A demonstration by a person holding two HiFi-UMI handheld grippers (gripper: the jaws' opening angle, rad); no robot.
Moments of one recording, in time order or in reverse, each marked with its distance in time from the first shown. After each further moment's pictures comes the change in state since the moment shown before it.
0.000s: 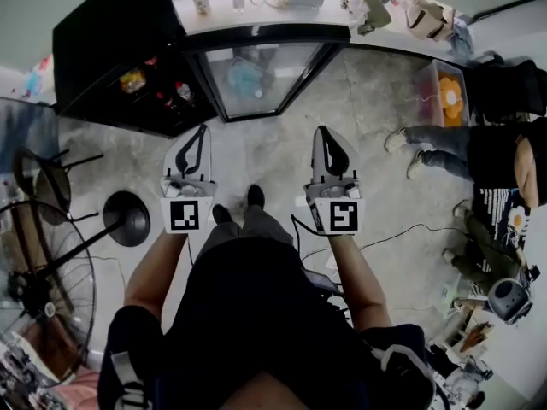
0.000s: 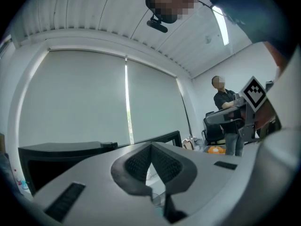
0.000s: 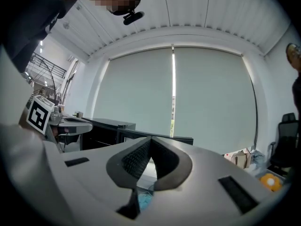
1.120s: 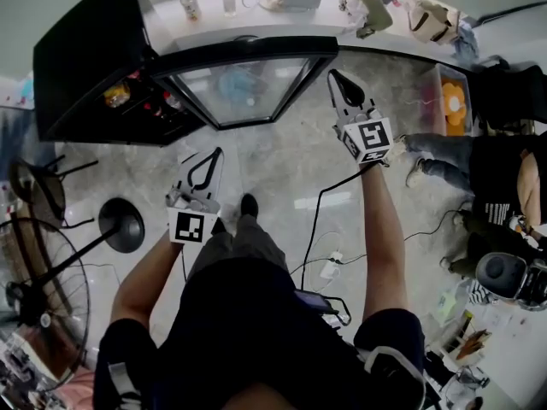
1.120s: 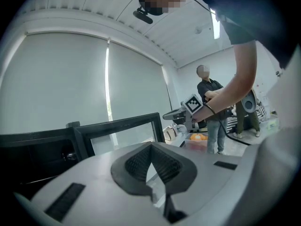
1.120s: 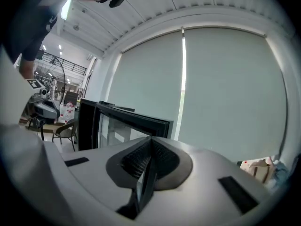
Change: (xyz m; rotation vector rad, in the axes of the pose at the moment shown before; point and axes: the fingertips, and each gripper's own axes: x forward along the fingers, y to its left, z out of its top) left arm 0.067 -0.081 -0.064 0.155 0.151 -0.234; right arm 0.151 -0.165 -0.091 -0.081 0.090 0.269
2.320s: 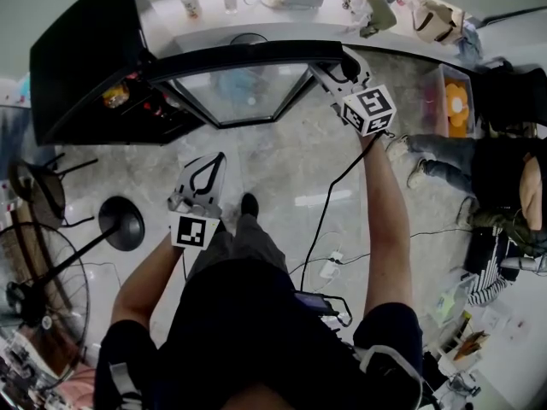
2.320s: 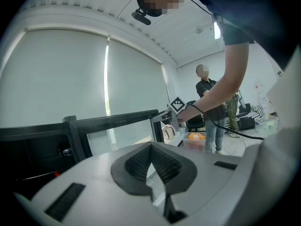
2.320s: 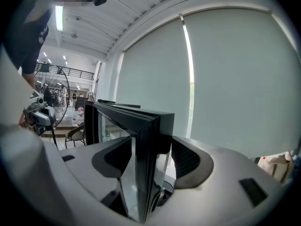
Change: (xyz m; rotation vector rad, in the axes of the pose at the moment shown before) left arm 0.013 -0.003 -0.006 0.016 0.000 -0.027; right arm 0.068 -0.018 -0.010 0.054 0.052 0.163
